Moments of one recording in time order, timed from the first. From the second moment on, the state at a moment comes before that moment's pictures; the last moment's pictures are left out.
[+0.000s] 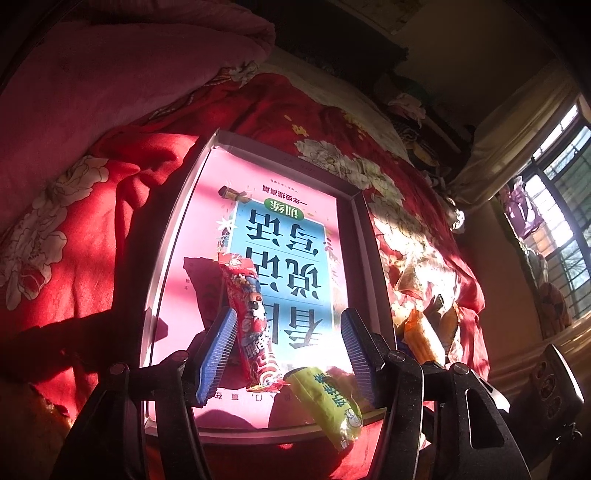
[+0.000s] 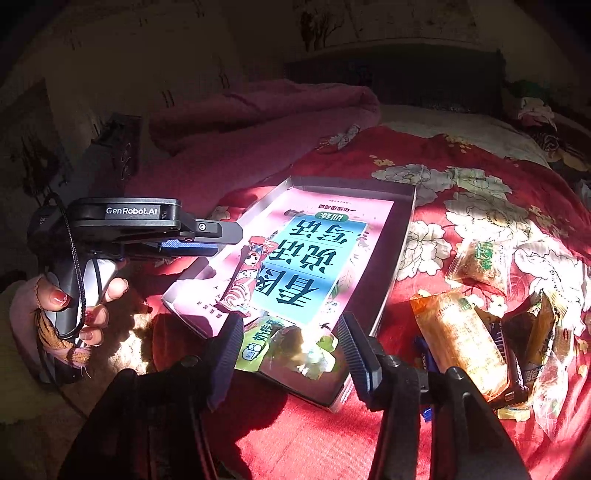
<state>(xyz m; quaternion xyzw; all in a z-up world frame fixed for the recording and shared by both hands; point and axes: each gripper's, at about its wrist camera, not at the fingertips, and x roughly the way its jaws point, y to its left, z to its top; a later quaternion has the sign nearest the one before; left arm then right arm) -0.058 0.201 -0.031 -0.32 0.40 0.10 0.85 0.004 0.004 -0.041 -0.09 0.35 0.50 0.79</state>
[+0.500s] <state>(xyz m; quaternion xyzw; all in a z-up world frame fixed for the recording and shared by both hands) -0.057 0.179 -0.007 -0.31 0.39 0.09 0.86 0.014 -0.027 -0.018 -0.06 0.31 0.46 0.83</state>
